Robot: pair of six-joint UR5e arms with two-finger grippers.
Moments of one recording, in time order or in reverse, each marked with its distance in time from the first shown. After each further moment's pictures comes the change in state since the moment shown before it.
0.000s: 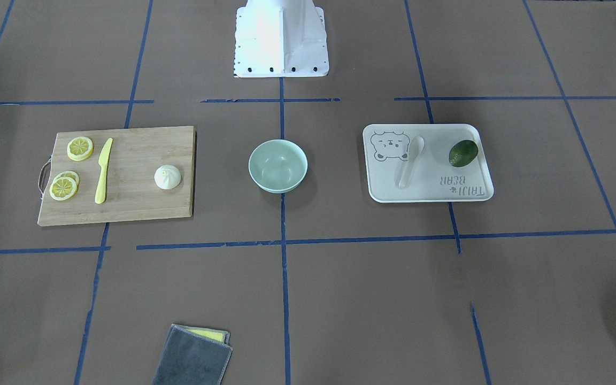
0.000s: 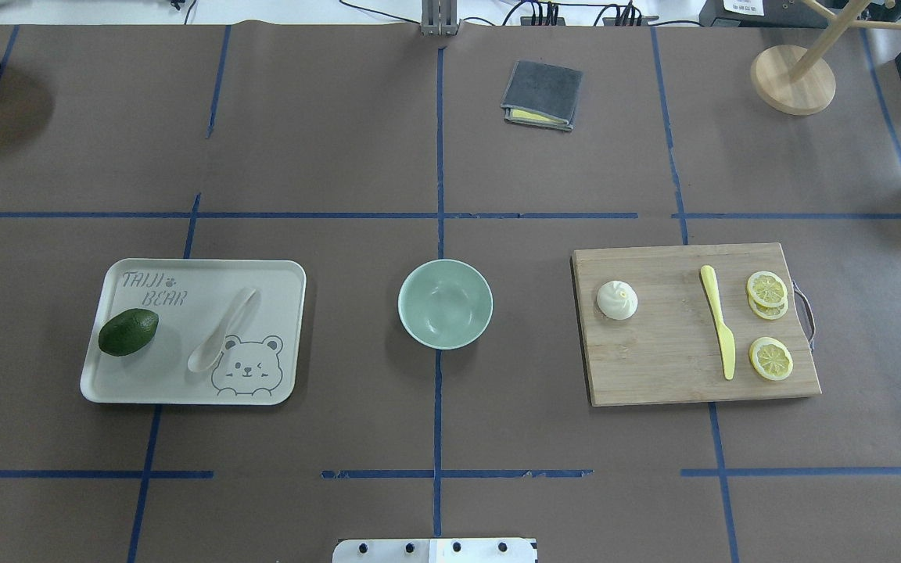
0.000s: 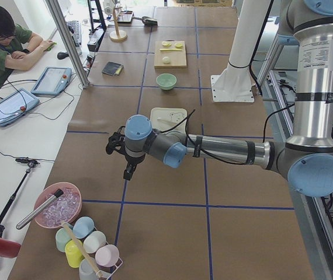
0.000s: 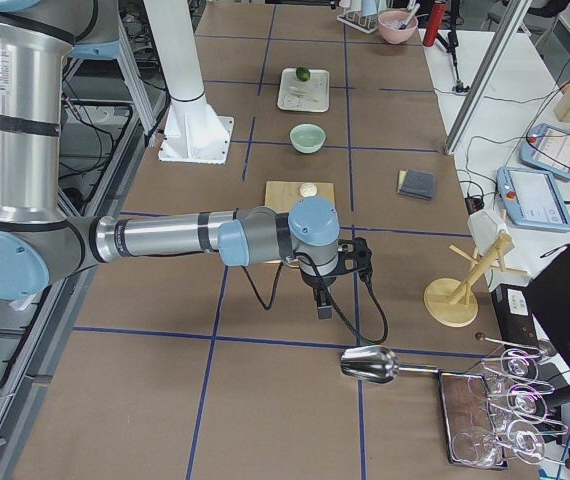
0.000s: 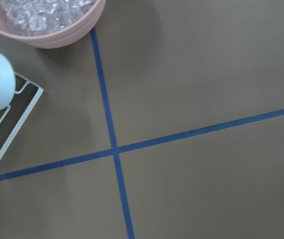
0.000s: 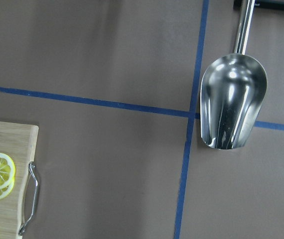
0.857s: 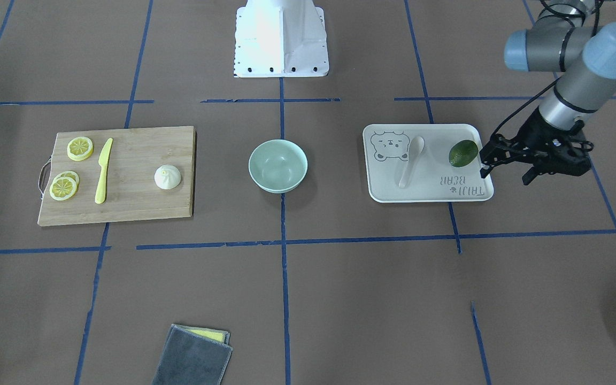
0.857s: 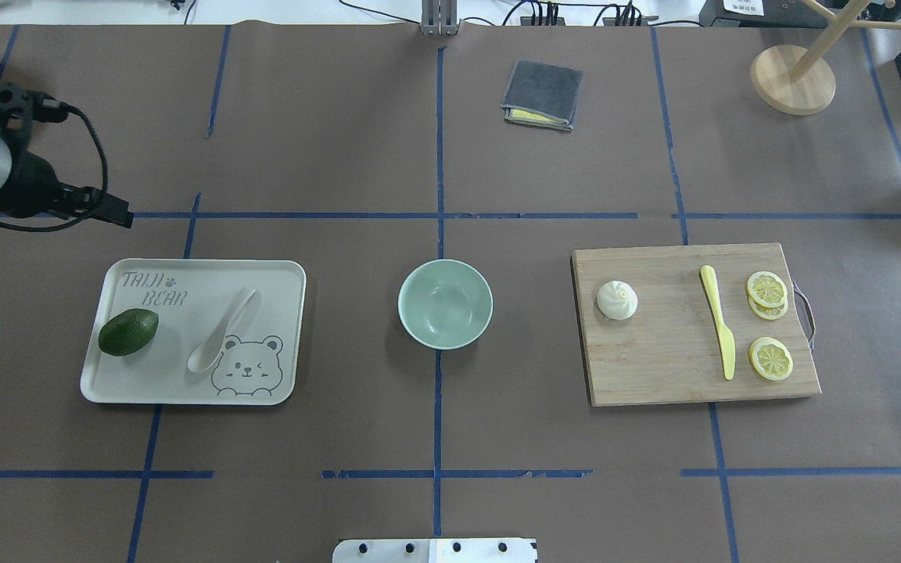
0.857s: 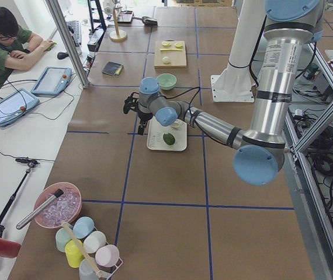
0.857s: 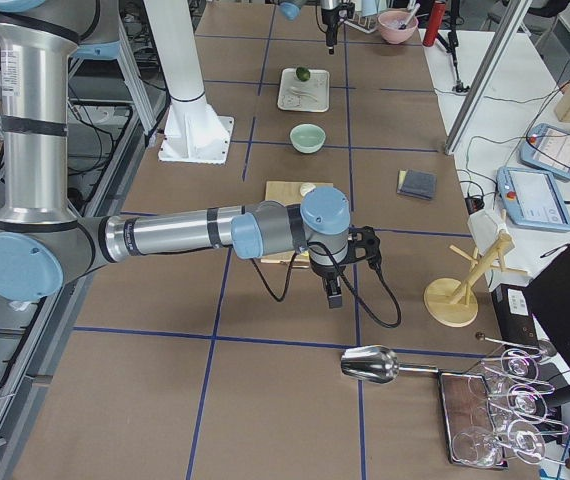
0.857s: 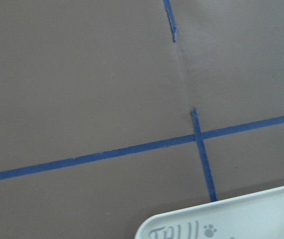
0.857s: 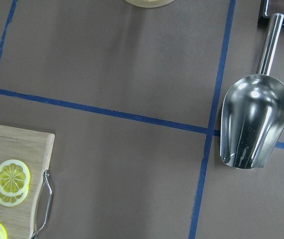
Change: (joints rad) left arm 0.448 -0.199 -0.130 0.107 0.274 -0.528; right arm -0.036 0.025 -0.004 0.000 0.003 0.002
